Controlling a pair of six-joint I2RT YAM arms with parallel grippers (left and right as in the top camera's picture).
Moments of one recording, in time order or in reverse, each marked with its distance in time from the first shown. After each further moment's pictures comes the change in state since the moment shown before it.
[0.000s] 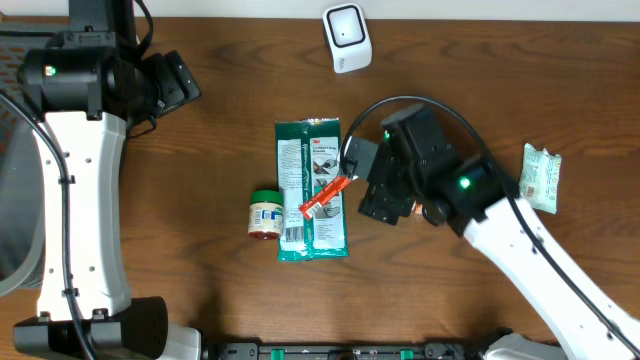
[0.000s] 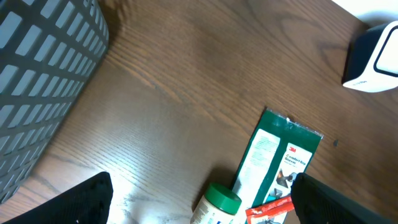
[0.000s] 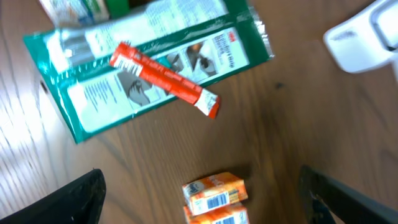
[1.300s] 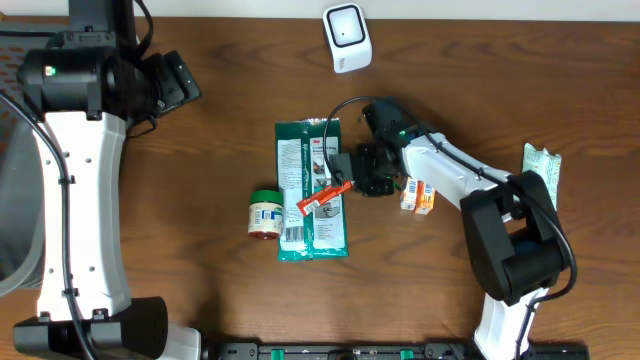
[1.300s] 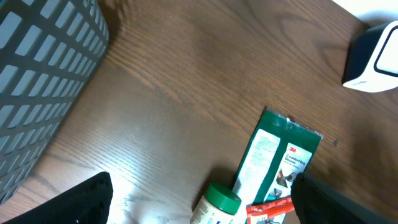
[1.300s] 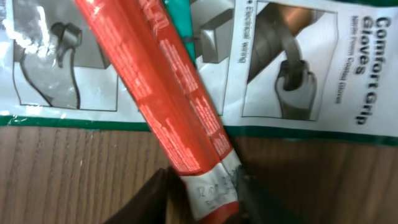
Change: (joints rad) left arm 0.000 0.000 0.000 0.000 0.000 0.000; right arm -0.126 0.583 -0.001 0.308 -0.238 -0.542
